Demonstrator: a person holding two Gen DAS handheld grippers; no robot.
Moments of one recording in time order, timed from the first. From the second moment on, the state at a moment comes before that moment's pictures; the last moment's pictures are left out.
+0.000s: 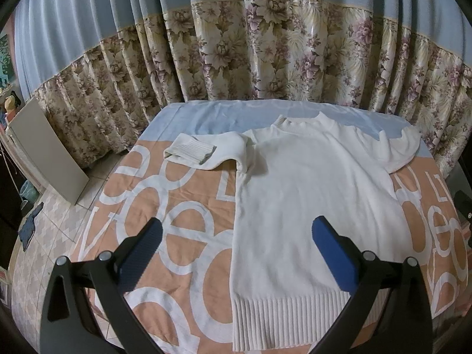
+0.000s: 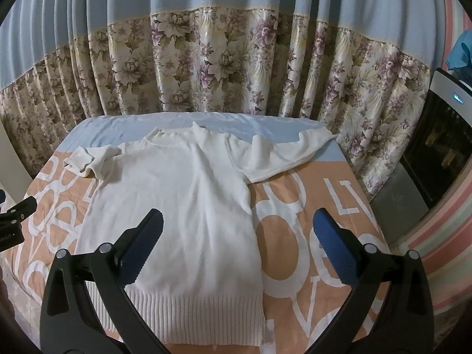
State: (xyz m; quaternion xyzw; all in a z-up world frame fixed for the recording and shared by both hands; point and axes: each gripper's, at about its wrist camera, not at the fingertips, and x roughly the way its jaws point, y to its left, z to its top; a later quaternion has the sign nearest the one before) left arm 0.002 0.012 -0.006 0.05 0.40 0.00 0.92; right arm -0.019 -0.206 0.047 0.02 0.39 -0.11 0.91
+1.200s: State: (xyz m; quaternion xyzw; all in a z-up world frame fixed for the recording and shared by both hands) left arm 0.003 0.016 -0.004 0.05 0.40 0.01 0.92; right arm -0.019 -0.204 0.049 0.02 0.39 -0.12 0.91
